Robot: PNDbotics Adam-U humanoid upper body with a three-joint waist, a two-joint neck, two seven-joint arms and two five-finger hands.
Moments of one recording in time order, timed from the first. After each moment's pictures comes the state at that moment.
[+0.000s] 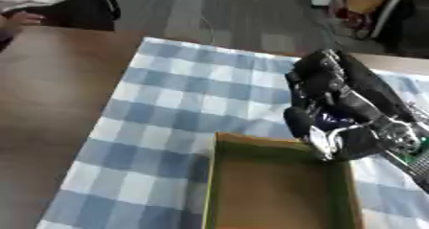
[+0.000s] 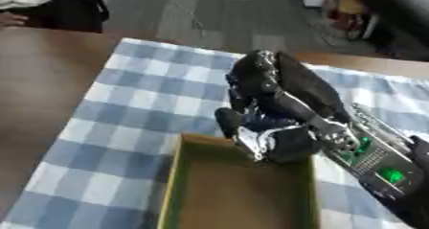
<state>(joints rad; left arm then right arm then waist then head) -0.46 0.34 -0.10 -1.99 -0.11 -0.19 0.38 -0.60 -0.87 0.42 -1.98 0.35 -0.33 -0.11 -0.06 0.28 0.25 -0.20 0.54</state>
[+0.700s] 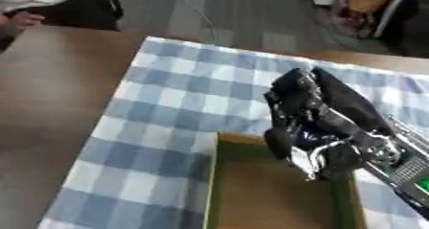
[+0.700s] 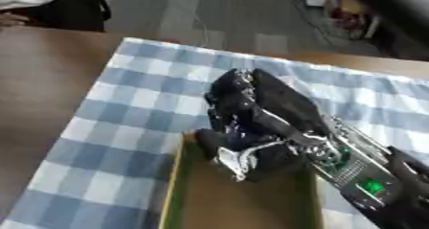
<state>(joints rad) -0.46 0.34 -0.10 -1.99 -0.11 -0.19 0.38 -0.60 -0.80 0.47 -1.98 0.37 -0.34 -0.05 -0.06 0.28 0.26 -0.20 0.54</state>
